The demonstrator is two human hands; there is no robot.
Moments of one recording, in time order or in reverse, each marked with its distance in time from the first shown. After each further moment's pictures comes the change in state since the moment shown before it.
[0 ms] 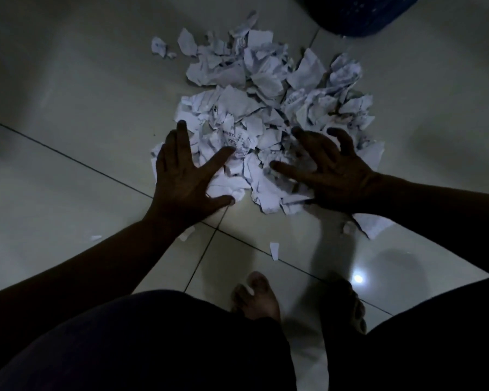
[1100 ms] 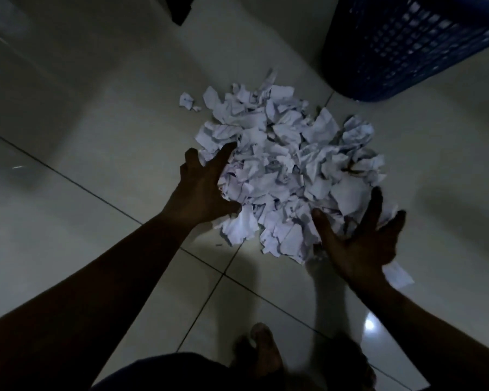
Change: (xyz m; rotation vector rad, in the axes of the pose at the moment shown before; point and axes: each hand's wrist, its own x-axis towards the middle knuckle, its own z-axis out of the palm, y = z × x) left_hand 0.068 -0.004 -0.043 -0.520 -0.318 -0.382; right_hand 0.008 -0.054 -0.021 0.737 0.137 1.466
